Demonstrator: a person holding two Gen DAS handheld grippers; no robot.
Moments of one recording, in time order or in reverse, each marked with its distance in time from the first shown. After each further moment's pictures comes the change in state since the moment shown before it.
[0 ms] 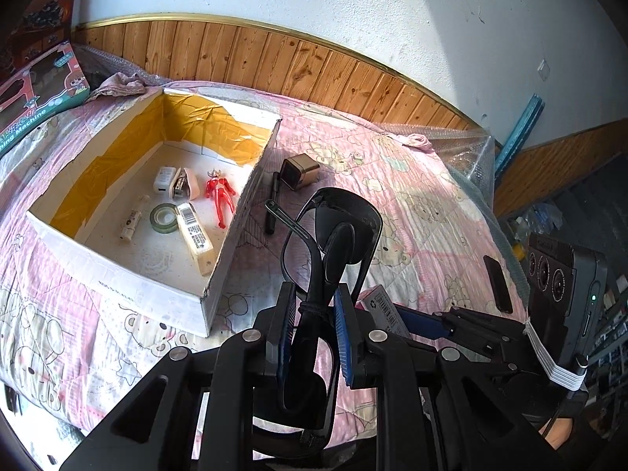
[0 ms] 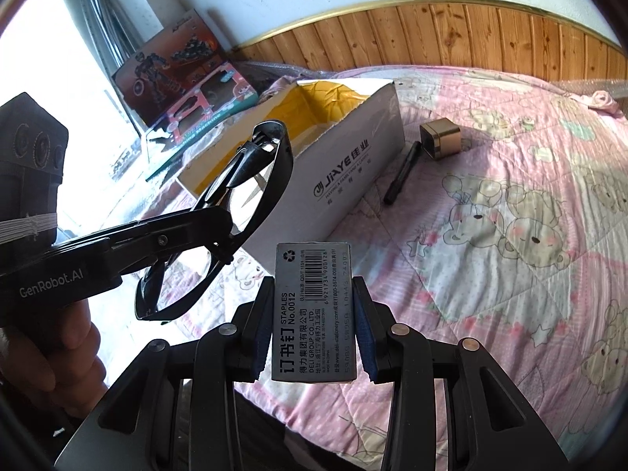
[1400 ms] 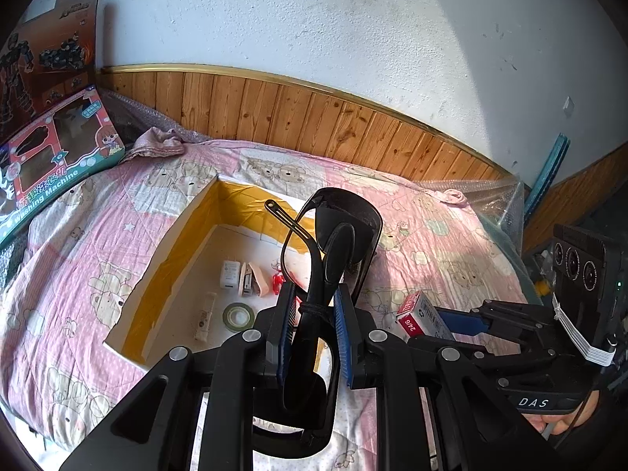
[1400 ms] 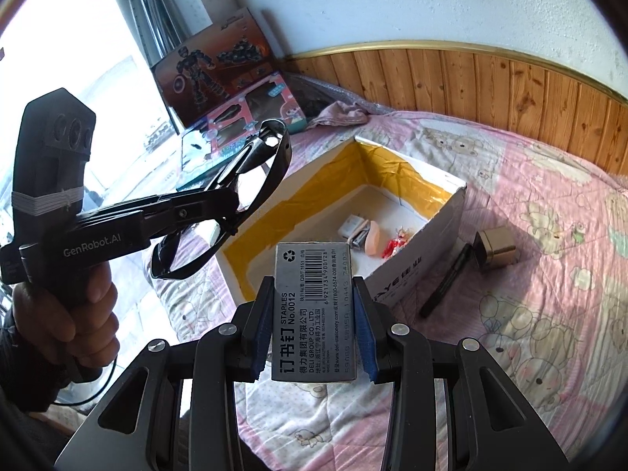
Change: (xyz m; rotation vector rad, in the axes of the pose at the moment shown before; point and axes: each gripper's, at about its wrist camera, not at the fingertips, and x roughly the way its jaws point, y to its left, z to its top) left arm -0.031 0.064 0.106 0.009 -0.115 0.102; right arm 0.026 0.034 0.130 -0.180 0.013 0.103
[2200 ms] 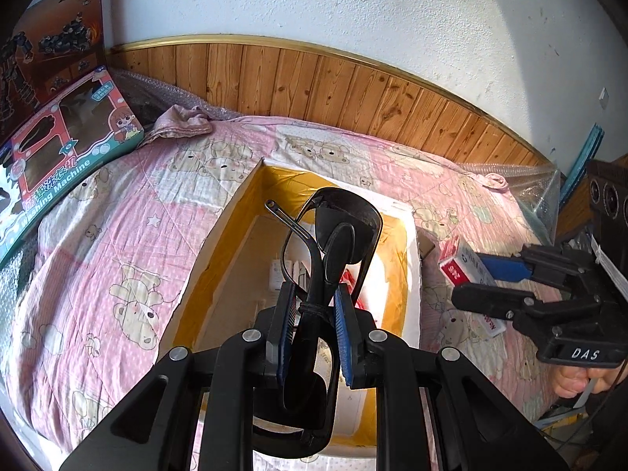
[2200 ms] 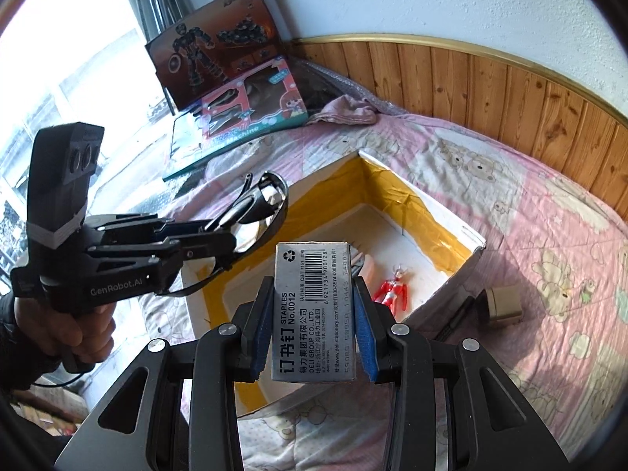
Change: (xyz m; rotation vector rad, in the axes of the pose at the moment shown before) left arm 0.053 0.060 0.021 0.007 0.117 0.088; right arm 0.066 -0.018 0.069 -0.079 0.082 -0.003
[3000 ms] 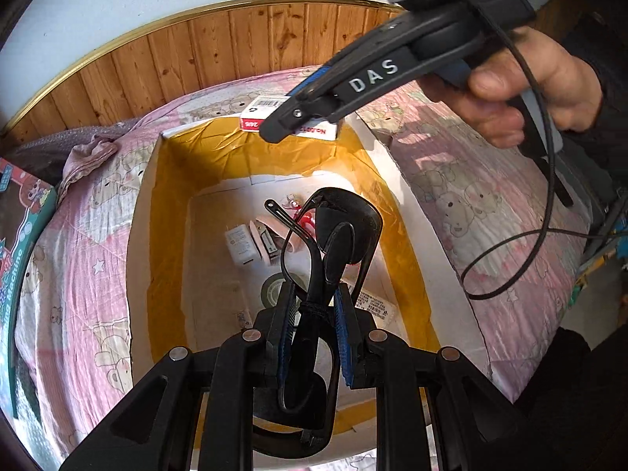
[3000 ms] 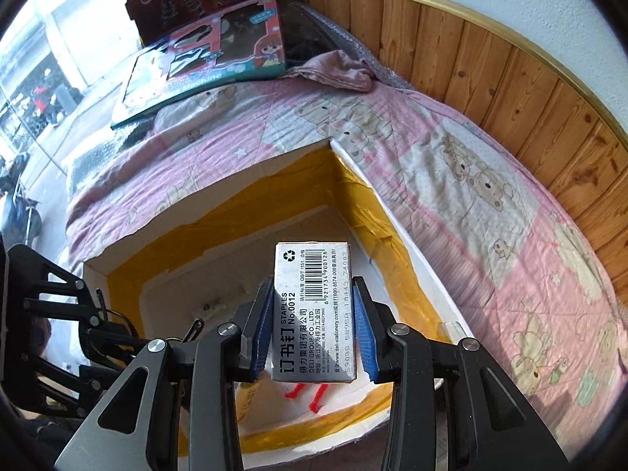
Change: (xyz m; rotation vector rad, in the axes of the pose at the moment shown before) left arm 0.056 -0.017 -0.033 0.493 0.176 -0.145; right arm 0.121 -0.031 0.068 -0.187 0.225 -0.118
